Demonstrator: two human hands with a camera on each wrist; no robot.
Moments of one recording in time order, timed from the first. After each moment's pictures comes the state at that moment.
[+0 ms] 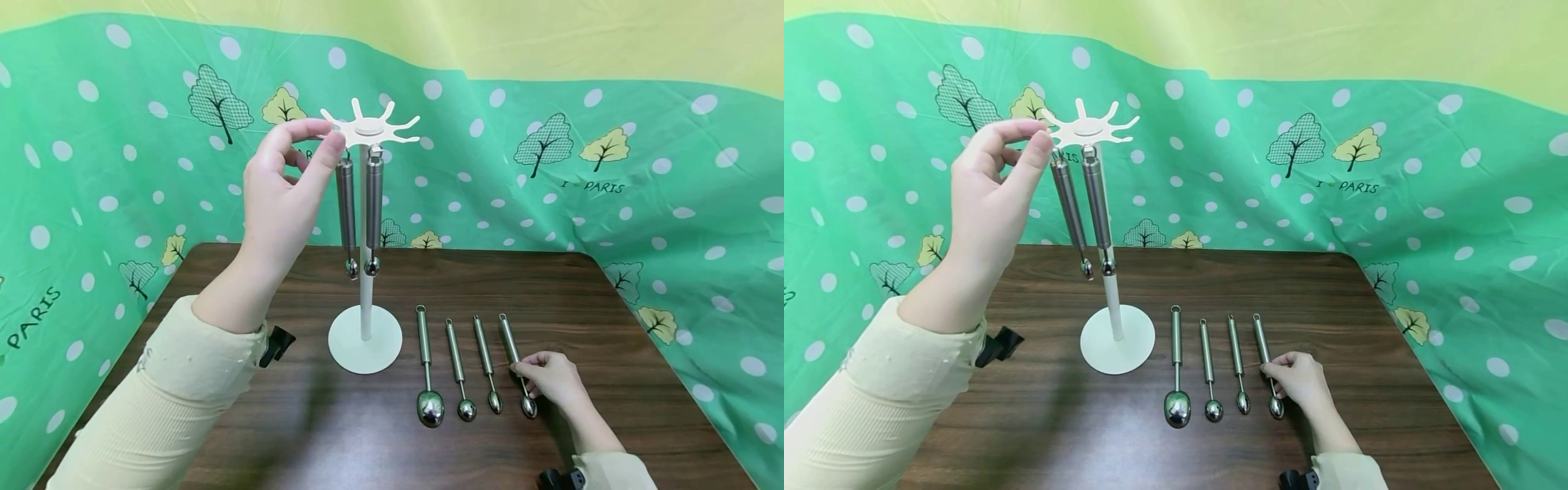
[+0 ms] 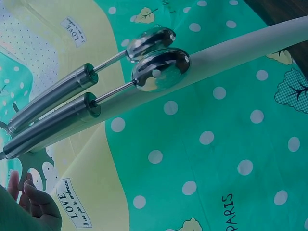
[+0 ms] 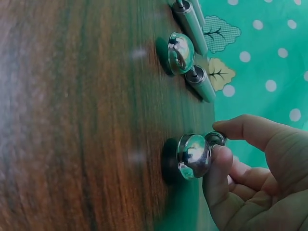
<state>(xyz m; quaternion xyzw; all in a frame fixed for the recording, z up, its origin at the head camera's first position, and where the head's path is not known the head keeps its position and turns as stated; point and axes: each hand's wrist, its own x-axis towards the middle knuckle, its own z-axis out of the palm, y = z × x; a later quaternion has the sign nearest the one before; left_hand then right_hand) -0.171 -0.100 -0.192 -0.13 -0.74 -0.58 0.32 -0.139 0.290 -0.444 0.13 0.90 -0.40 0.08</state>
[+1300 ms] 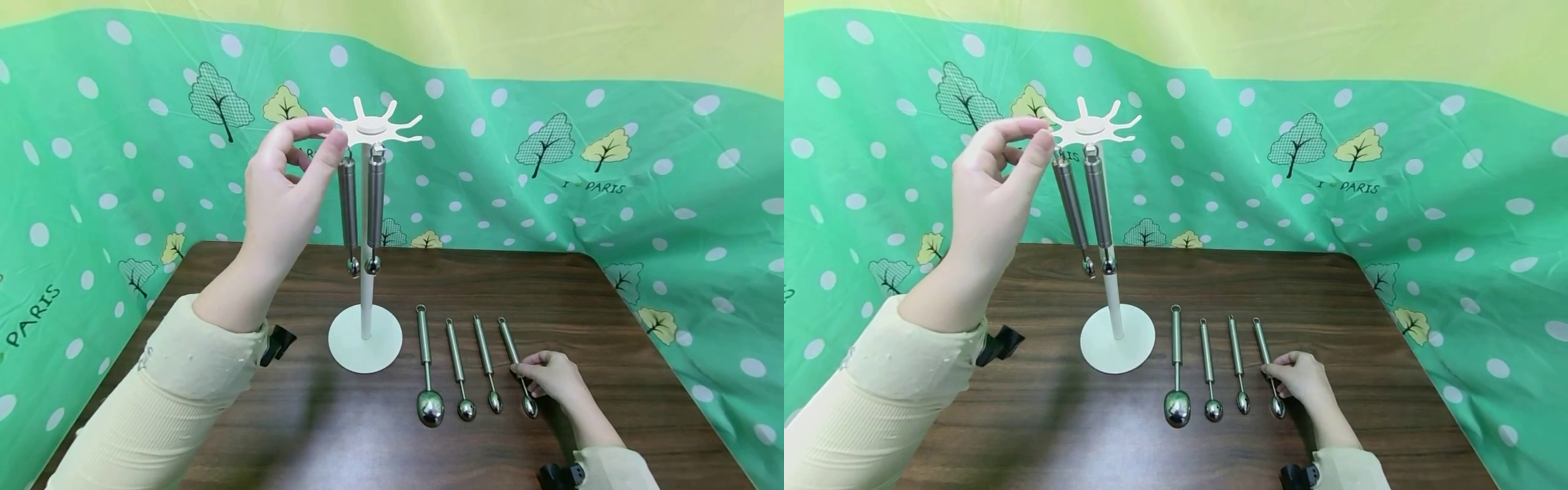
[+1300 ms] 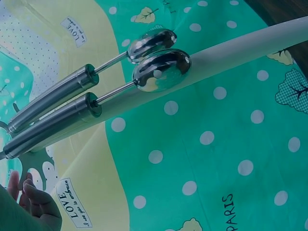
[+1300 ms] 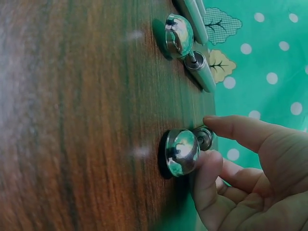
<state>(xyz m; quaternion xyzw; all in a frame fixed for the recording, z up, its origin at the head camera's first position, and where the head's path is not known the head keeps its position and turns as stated) -0.172 -0.100 -0.193 -0.13 -0.74 -0.57 0.32 -0.143 0.296 -0.442 0.14 0.89 -0.41 0.11</state>
